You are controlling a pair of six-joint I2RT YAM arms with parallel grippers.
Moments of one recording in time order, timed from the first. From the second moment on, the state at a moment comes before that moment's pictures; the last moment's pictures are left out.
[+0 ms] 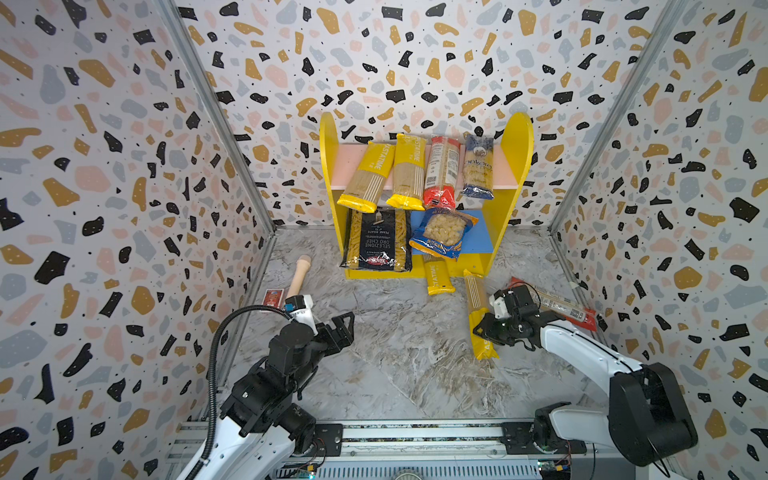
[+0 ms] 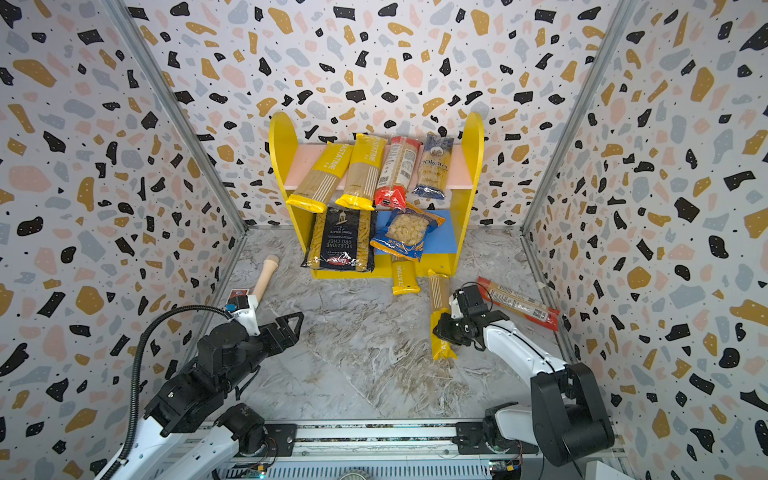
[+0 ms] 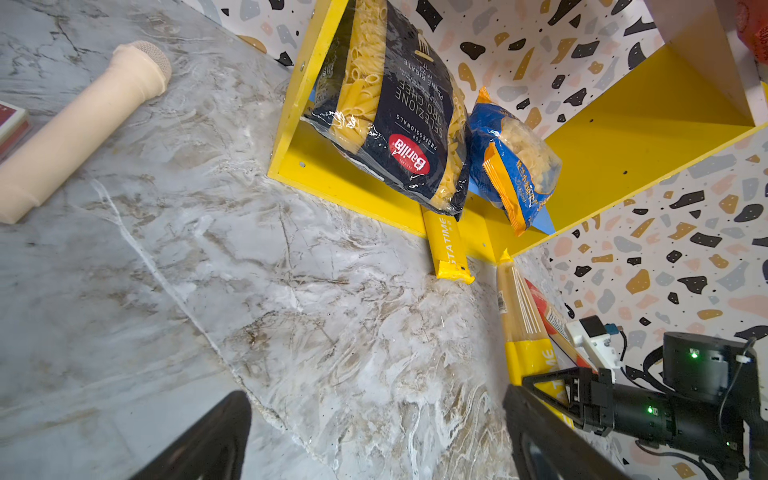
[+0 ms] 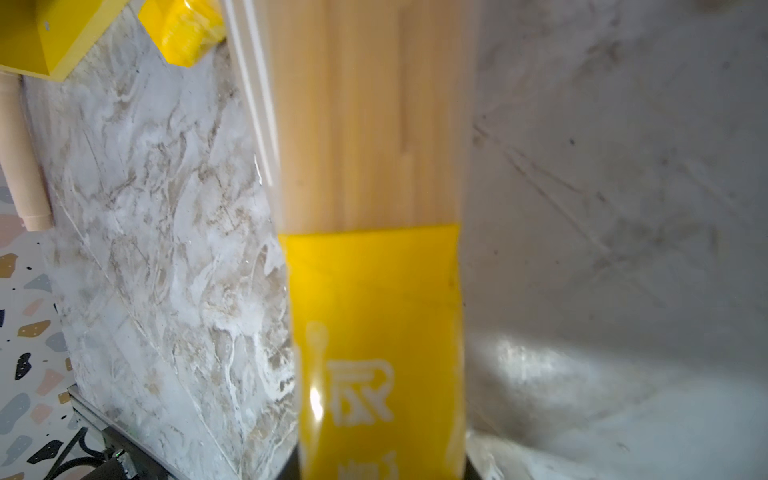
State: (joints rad) left arm -0.54 0.49 0.68 -0.64 -0.17 -0.74; right arm 0.29 1.32 0.72 -0.46 -0.37 0.52
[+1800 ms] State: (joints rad) left arm -0.54 0.82 0.88 -0.57 -0.24 -0.61; right arm 0.17 2.02 1.24 0.01 -0.66 0.78
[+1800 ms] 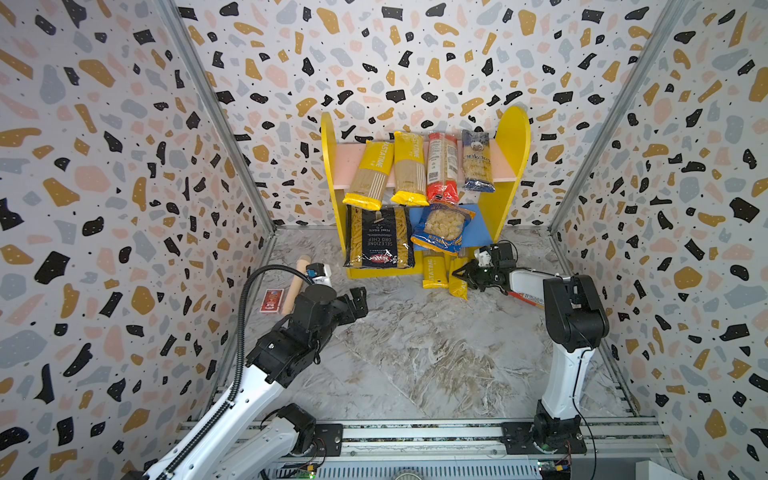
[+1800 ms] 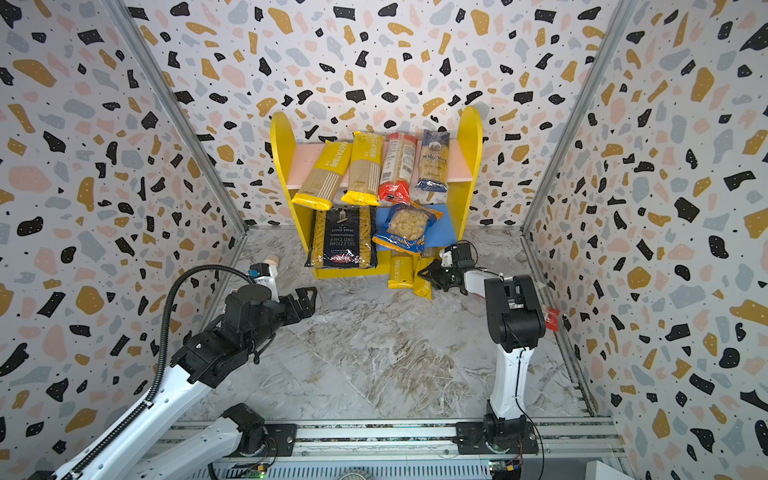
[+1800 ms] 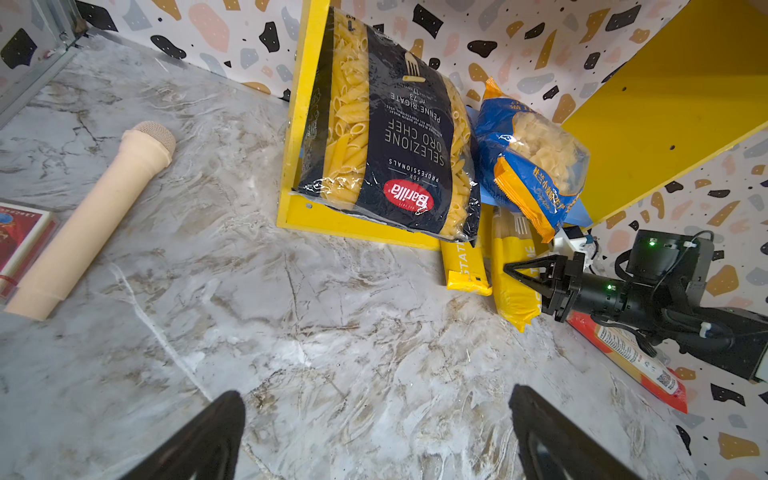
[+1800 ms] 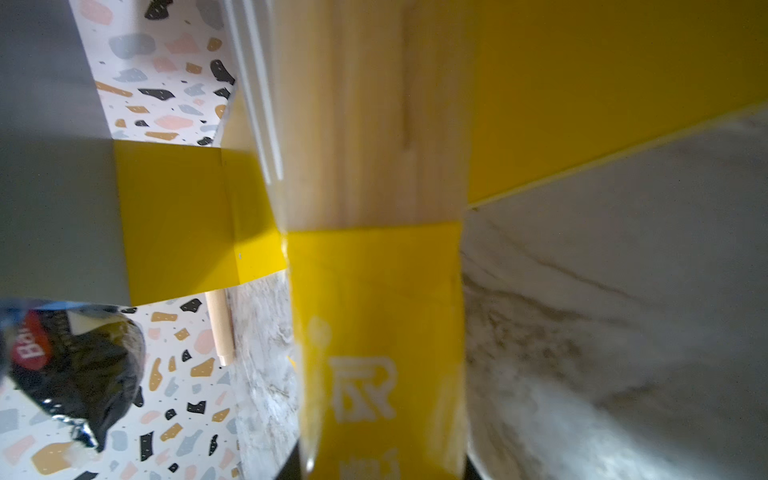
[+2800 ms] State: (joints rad) left arm -0.54 0.78 0.88 -0.60 -0.24 -0.61; right arm 0.17 2.17 1.15 0.66 -0.73 1.22
